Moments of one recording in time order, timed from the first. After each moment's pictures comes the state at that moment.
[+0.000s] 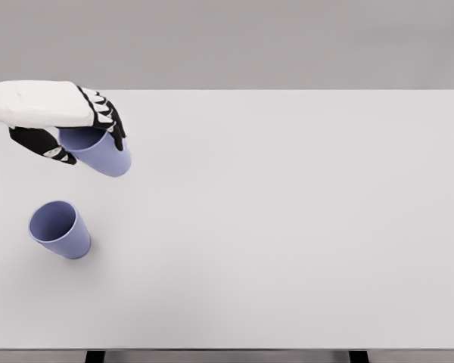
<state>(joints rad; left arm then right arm) -1.24 1.18 -1.17 -1.76 0.11 -0.43 -0.61 0.00 0.00 -0.20 0.05 -0.06 -0.07 0.09</state>
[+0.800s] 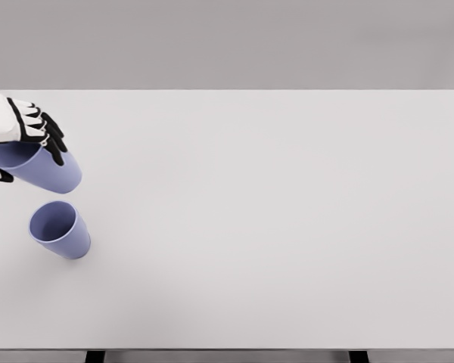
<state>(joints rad) -1.23 1.41 -1.18 -1.77 0.23 -0.61 -0.61 0.00 0.00 -0.20 0.05 -0.06 -0.07 0.09</state>
